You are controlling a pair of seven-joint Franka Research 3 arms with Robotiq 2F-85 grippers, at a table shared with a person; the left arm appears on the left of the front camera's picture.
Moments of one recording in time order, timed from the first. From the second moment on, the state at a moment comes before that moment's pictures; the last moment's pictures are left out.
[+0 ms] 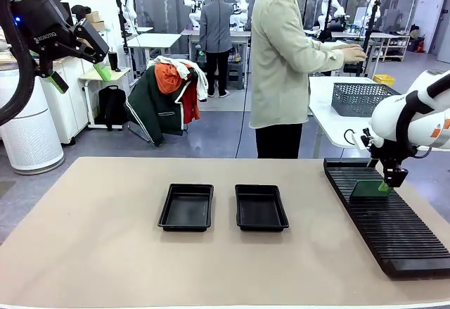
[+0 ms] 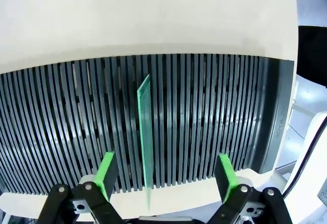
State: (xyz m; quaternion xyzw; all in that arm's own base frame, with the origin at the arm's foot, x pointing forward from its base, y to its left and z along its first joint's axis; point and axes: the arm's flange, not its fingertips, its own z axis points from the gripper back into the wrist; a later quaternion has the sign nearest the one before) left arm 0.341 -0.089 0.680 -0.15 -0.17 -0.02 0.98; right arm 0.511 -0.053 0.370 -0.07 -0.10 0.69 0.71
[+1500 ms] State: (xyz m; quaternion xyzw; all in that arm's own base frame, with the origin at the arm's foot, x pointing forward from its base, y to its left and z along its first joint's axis) left arm 0.341 -0.089 0.680 -0.15 -0.17 -0.02 0.98; right arm 0.513 -0.061 0.362 -0.05 -0.10 0.70 0.71
